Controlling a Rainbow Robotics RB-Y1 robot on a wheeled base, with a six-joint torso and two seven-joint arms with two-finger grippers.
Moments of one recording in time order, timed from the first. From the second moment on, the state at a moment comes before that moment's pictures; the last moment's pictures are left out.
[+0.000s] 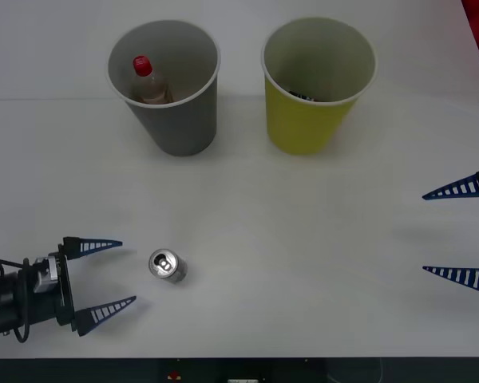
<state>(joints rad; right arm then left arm) 0.26 -1.13 -0.26 -2.01 1.31 -1.13 -0.09 -0.09 0.93 -0.57 -1.11 -0.43 -1.11 -0.83</state>
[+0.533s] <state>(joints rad) 0.26 -1.13 -0.26 -2.01 1.31 -1.13 -0.09 -0.19 0.81 -0.70 -1.01 -0.34 -1.10 -0.89</state>
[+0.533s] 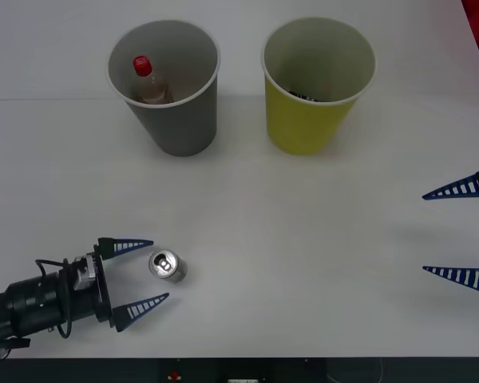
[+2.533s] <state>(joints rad) 0.26 -1.13 -0.26 -2.01 1.31 -1.13 -0.09 -0.21 0.79 -0.71 -1.23 -0.47 -0.99 -0.70</state>
